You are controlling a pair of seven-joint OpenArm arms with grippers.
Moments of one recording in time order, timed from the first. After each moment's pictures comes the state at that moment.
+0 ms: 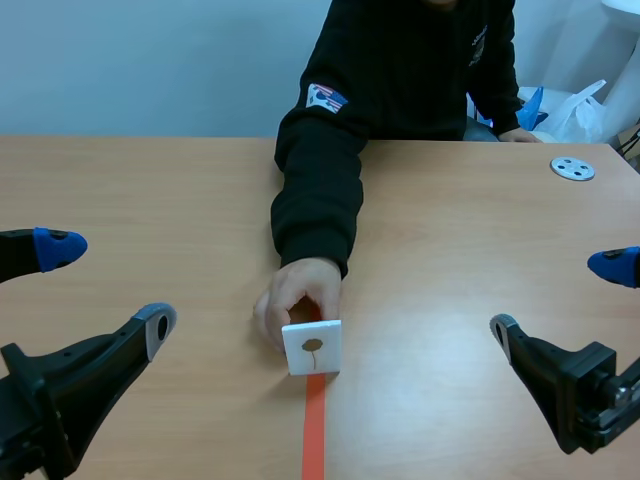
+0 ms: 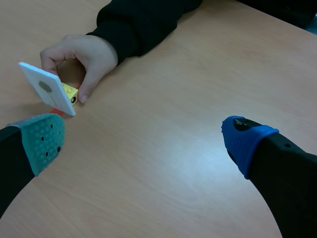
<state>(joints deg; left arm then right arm) 48.1 -32.4 -8.3 119.6 -21.5 -27.0 -9.2 -45.8 30.5 12.9 114.0 15.9 23.8 4.1</state>
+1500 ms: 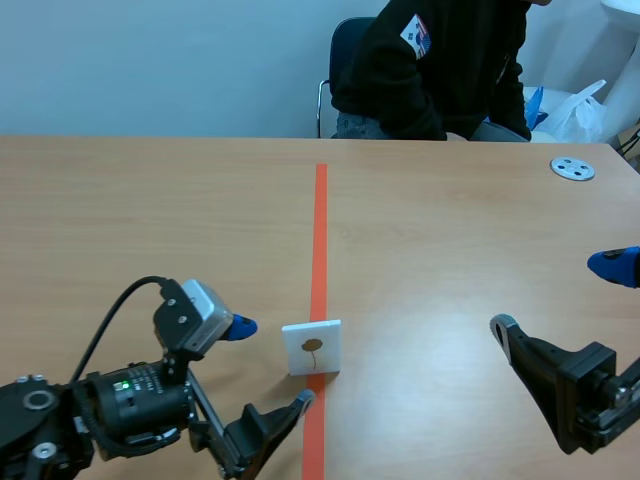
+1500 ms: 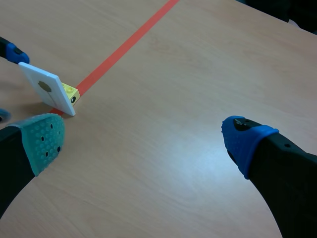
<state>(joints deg) 6.0 -22.1 28.2 70.1 -3.7 -29.6 -18.3 -45.8 30.5 12.9 114.0 15.8 23.8 4.1</state>
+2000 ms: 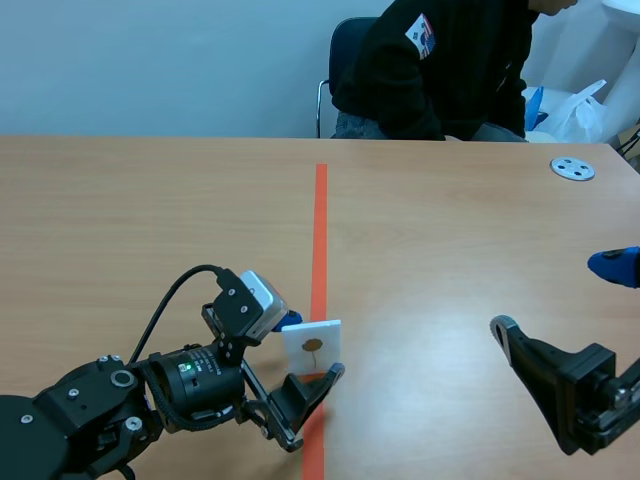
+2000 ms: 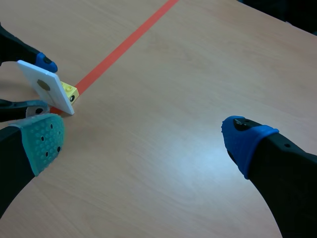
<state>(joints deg) -1.6 -16.6 33.7 60.8 -0.3 -24.4 -21.7 -45.8 30.5 12.9 114.0 15.3 23.8 4.1</state>
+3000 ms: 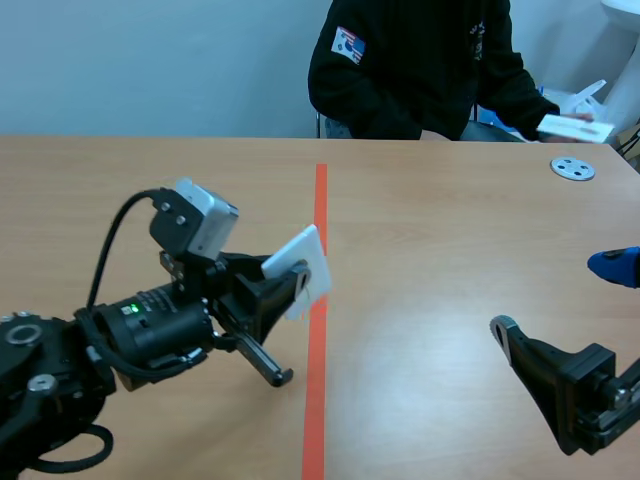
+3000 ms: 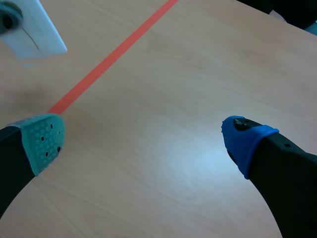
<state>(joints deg) 9.6 -21.0 22.1 89.2 -12.2 -25.1 -8.3 -45.8 30.5 12.9 114.0 15.3 23.8 4.1</state>
